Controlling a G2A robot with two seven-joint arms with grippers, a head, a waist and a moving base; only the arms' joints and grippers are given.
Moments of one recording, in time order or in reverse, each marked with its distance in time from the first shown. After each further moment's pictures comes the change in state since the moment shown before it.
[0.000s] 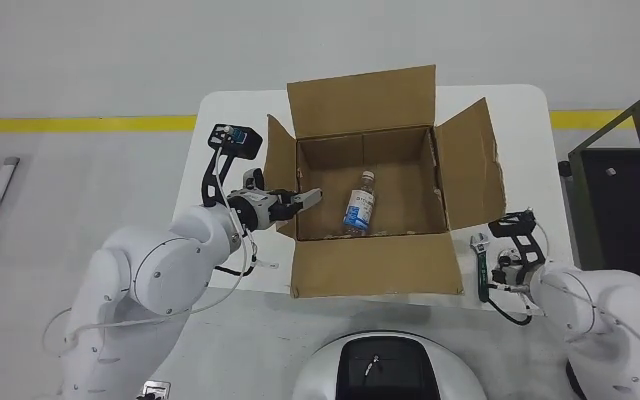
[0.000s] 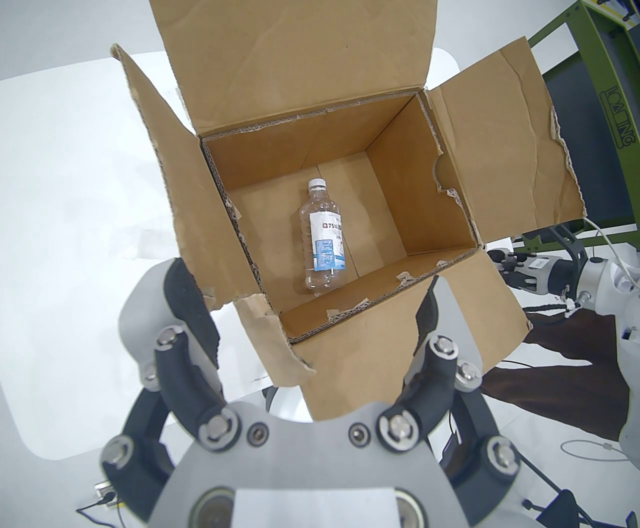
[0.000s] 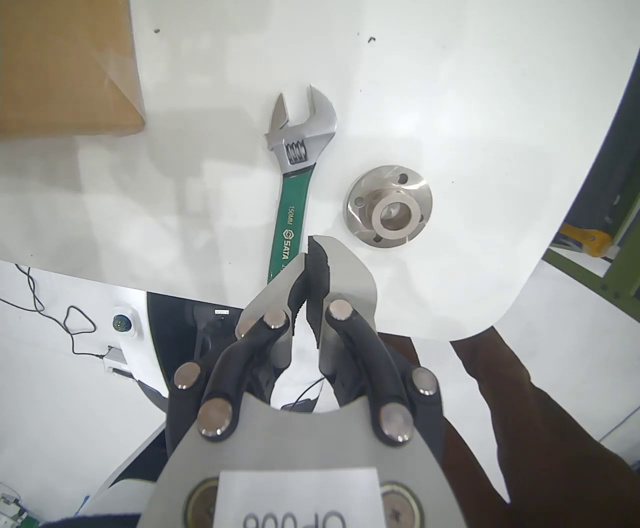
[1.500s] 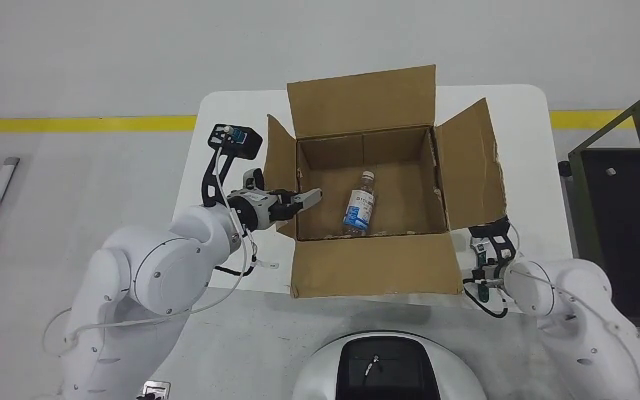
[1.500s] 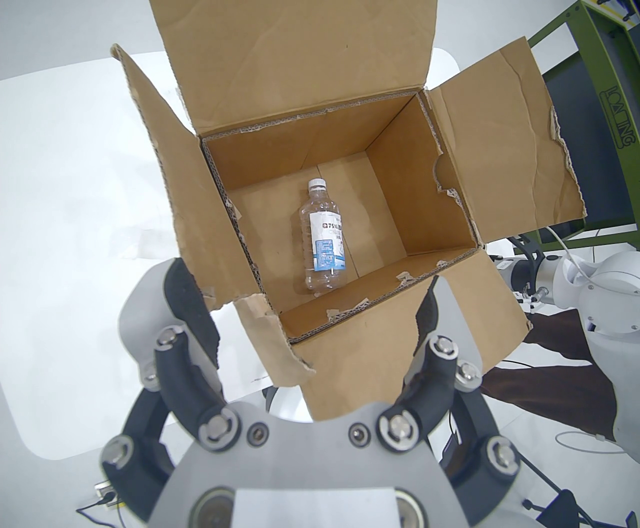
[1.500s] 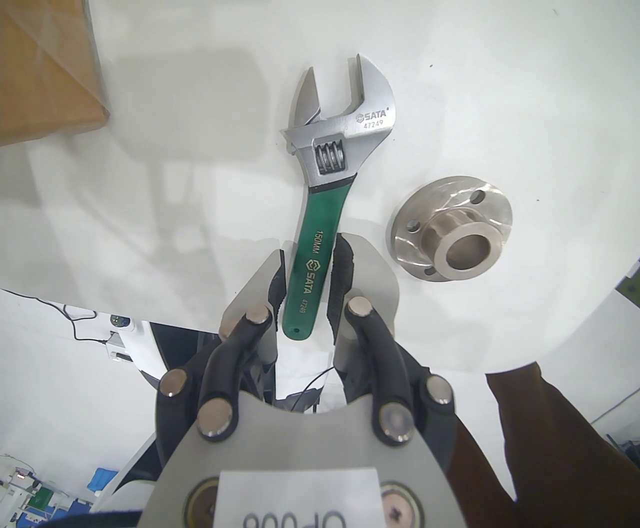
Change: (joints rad) left arm 0.000 0.000 0.000 0.000 0.000 0.000 0.000; right arm 0.074 -0.004 -0.099 0.152 0.001 0.025 -0.060
